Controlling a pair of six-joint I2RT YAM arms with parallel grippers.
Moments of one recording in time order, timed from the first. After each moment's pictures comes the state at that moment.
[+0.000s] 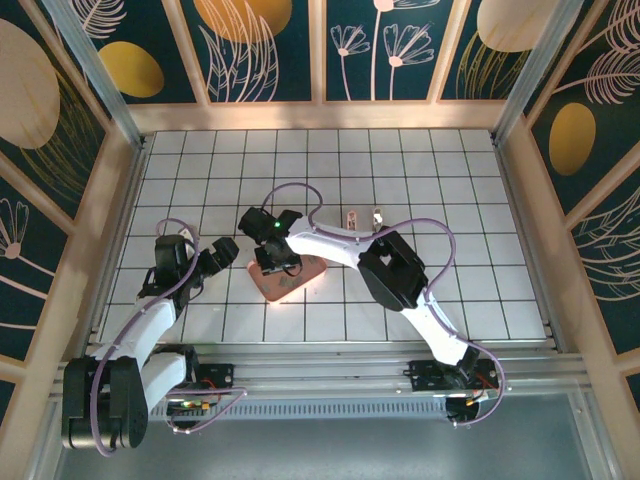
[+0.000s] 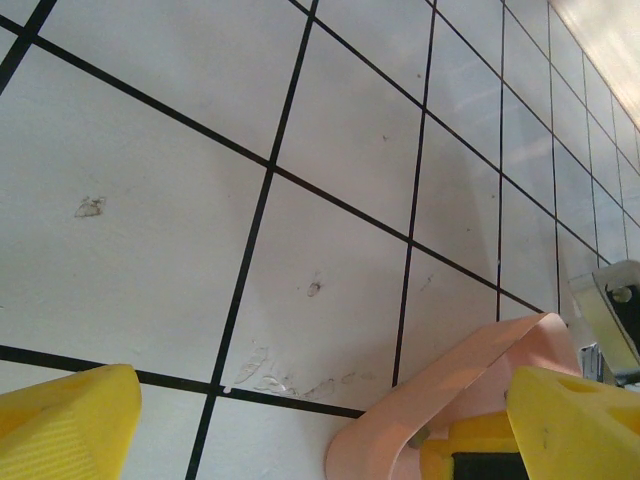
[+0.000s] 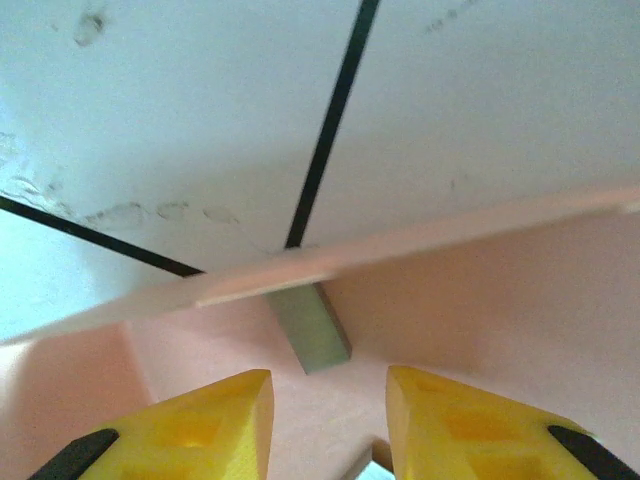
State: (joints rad) left arm -0.01 1.02 0.35 -0.01 0.34 -0.64; right arm 1.04 2.30 1.90 -0.88 0.02 0.66
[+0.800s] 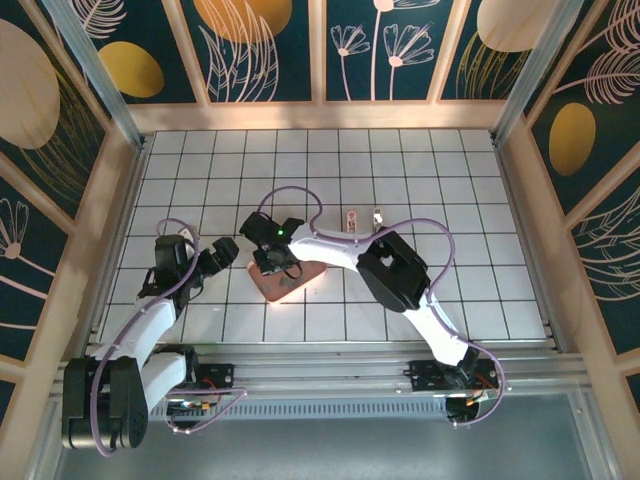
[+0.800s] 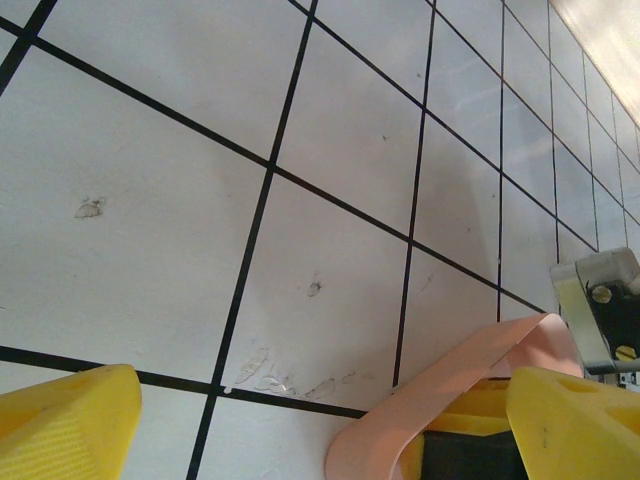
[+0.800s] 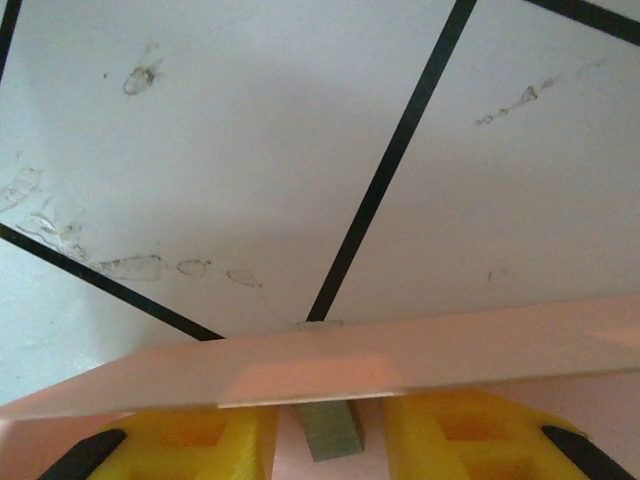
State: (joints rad) left arm -0.01 1.02 0.35 -0.01 0.34 -0.64; right arm 1.04 2.27 1.77 -0.68 0.07 0.56
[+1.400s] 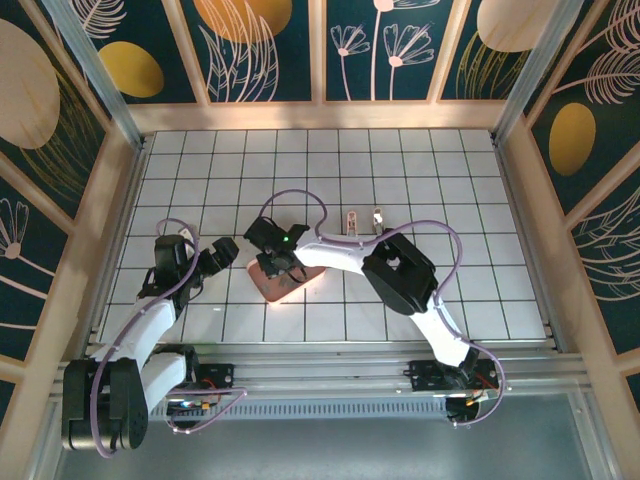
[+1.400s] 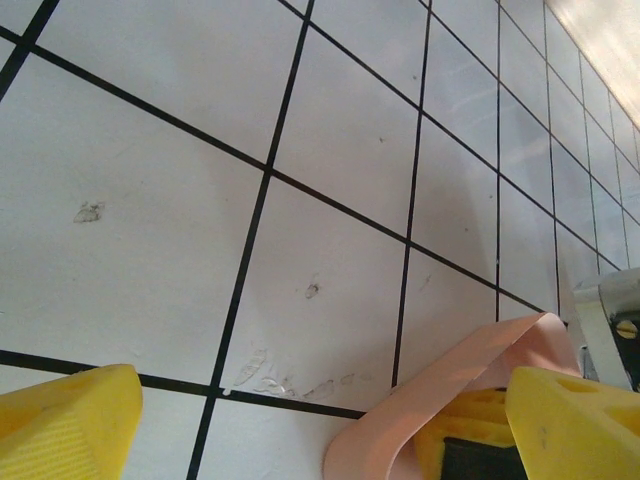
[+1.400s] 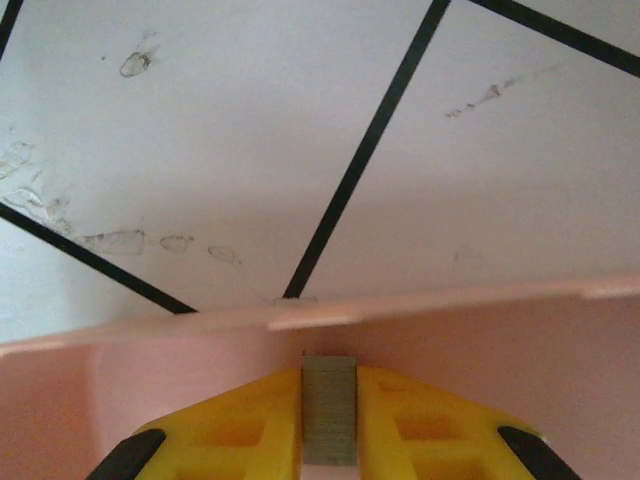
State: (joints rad) left arm -0.01 1.01 0.35 -0.01 0.34 -0.63; right arm 1.05 2.19 1.64 -0.59 0.12 0.52
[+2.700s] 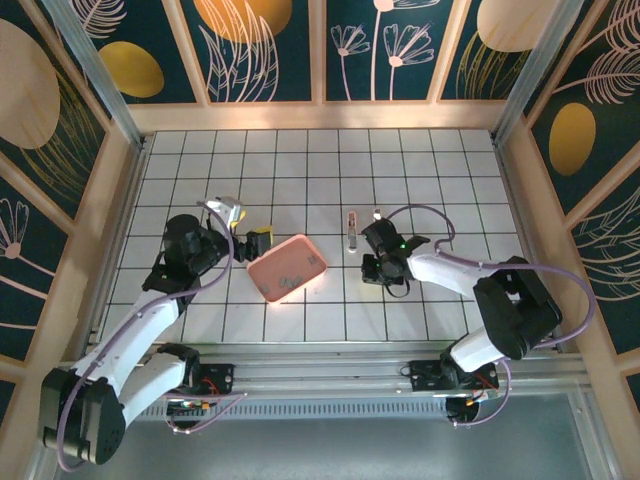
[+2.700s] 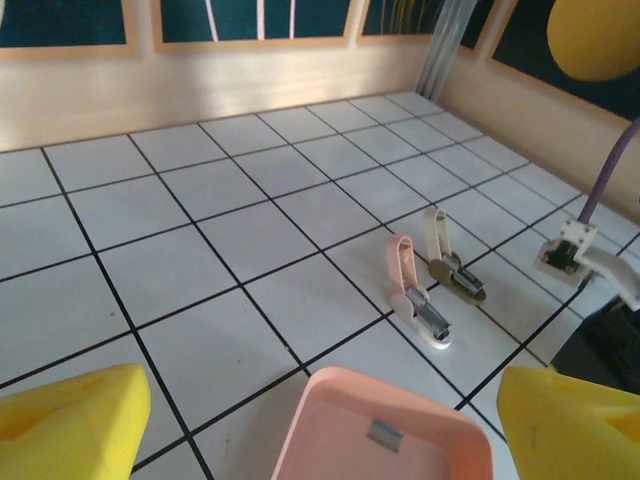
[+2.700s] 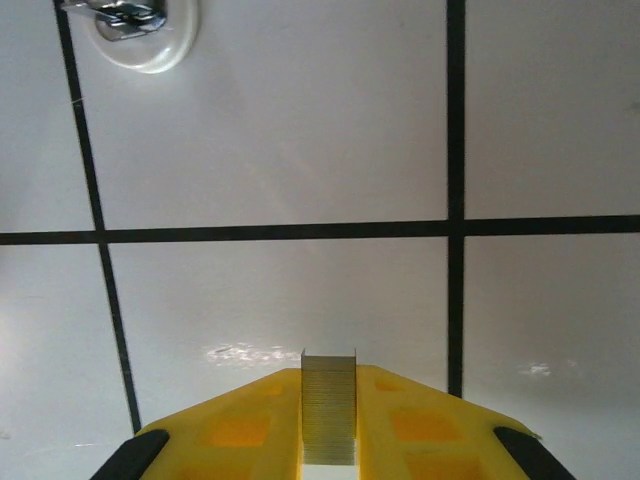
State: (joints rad) left arm -0.28 0.97 0.53 0.14 0.46 -0.07; right arm 0.63 1.49 0.77 -0.49 -0.03 0.68
